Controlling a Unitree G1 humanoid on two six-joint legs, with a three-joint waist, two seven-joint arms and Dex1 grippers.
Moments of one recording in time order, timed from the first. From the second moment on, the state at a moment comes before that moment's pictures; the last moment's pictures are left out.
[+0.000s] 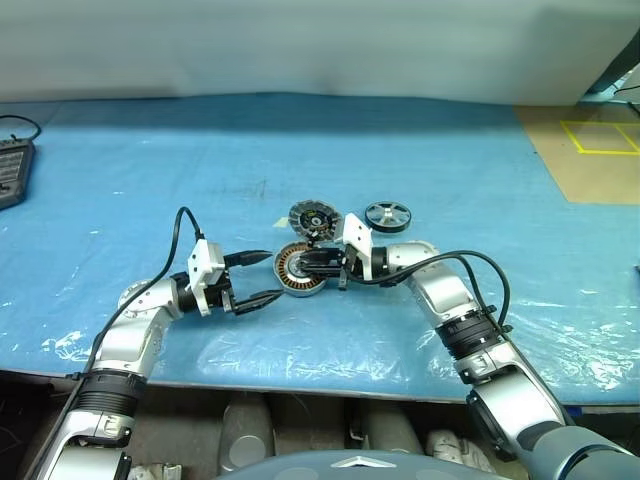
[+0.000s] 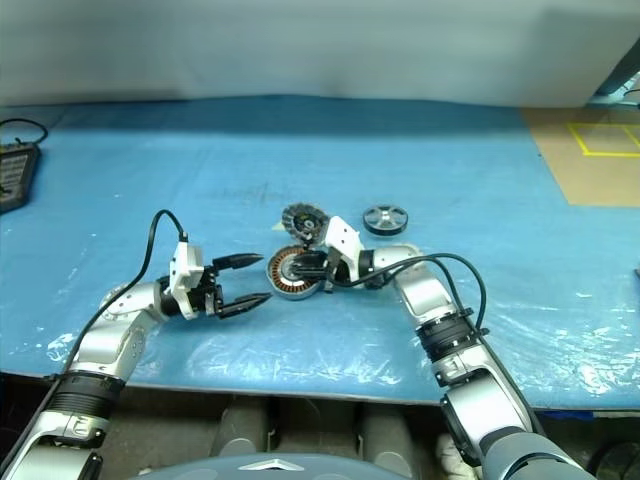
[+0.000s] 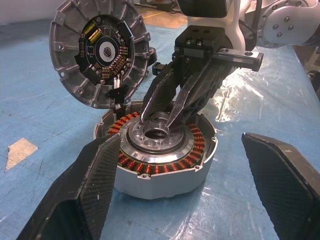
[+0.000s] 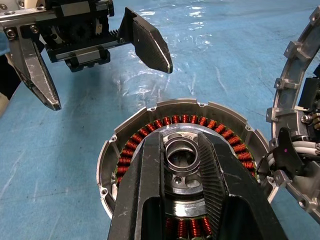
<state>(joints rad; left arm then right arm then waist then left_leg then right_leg) -0.21 0.48 -0.02 0.18 -0.43 -0.06 -1.20 -0.56 -0.29 0.30 0.30 0.15 0.18 1.07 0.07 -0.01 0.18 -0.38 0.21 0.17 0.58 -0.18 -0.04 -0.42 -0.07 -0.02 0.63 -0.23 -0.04</state>
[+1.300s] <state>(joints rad) -0.20 0.48 -0.02 0.19 -0.42 -0.07 -1.19 -0.58 -0.26 0.30 0.34 0.14 0.17 1.07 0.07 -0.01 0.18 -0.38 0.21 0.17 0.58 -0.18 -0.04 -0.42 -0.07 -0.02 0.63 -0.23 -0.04</state>
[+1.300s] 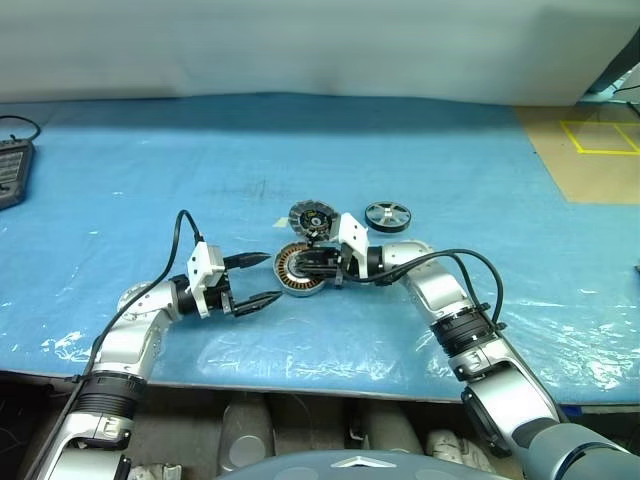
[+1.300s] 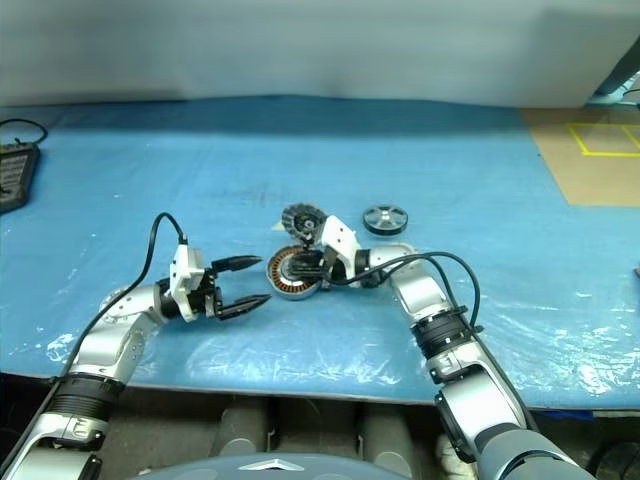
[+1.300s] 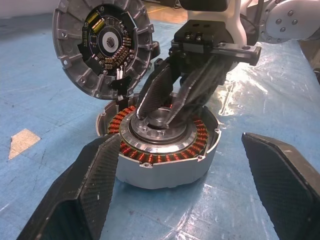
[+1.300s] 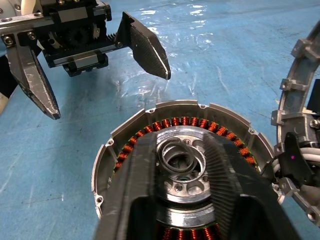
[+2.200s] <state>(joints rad) -0.20 0.48 -0.02 0.20 -0.41 -0.08 -1.19 -0.58 -0.26 0.30 0.31 0.16 0.20 1.09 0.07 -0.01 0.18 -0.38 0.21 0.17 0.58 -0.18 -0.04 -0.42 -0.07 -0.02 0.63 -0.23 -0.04</state>
